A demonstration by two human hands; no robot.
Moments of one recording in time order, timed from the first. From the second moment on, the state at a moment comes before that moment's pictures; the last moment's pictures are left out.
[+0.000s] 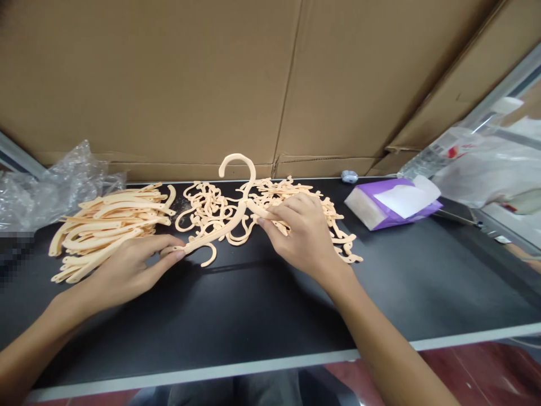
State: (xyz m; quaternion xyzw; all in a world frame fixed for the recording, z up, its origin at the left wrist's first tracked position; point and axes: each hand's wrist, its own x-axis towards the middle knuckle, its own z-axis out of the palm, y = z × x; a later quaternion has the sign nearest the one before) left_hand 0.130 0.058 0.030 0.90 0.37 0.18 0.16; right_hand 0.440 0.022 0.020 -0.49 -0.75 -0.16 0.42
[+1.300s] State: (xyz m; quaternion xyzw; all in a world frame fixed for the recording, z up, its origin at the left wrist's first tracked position) left_hand 0.156 0.034 -0.003 0.95 0.23 0.21 -0.01; right_hand 0.366 -0.004 -0.008 -0.41 -0.87 -0.11 0.25
